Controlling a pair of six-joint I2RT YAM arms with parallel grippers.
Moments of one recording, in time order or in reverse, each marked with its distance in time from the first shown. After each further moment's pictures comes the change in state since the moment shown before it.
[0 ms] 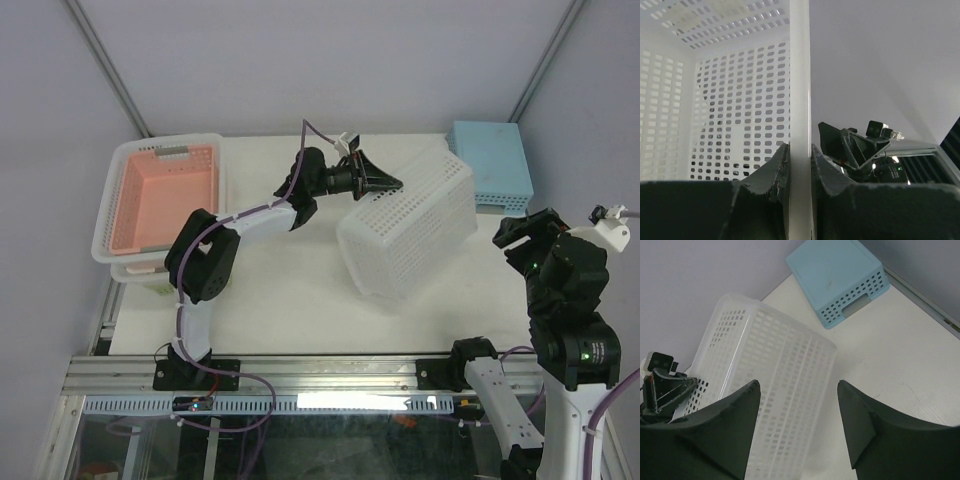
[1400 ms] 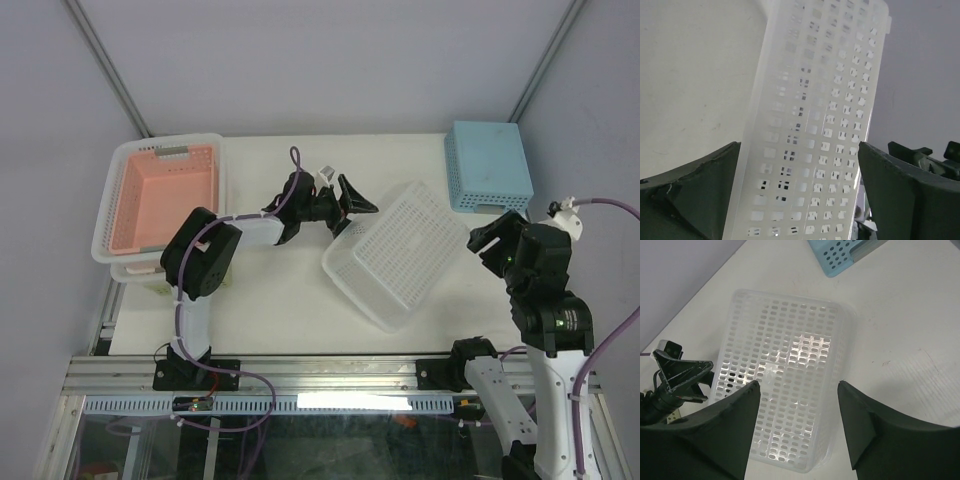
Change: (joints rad) left arm 0.064 0.028 -0.273 -0.120 -0.063 0.250; right arm 0.000 0.030 -0.160 -0.002 -0.132 0.035
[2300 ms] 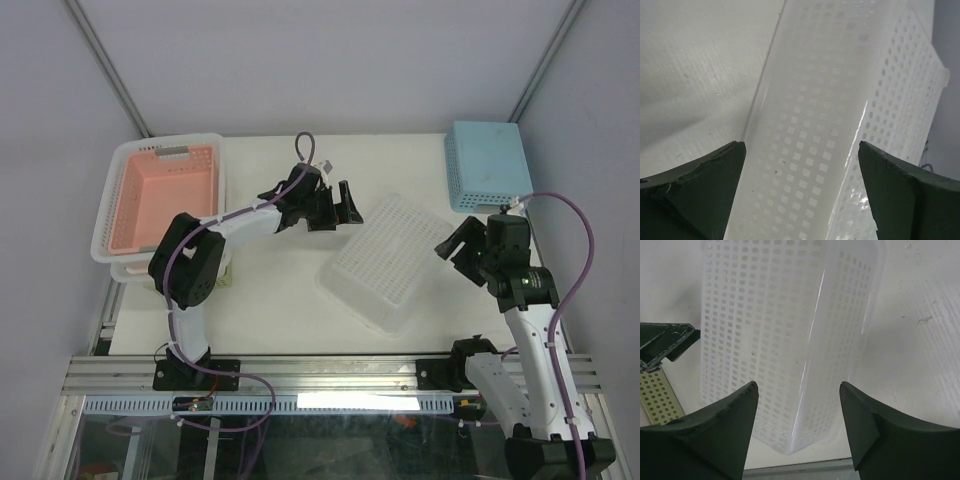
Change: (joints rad) left arm -0.014 -0.101 0.141 -0.629 -0.330 0.607; right arm 0.000 0.130 -0.209 0.076 -0.243 0.020
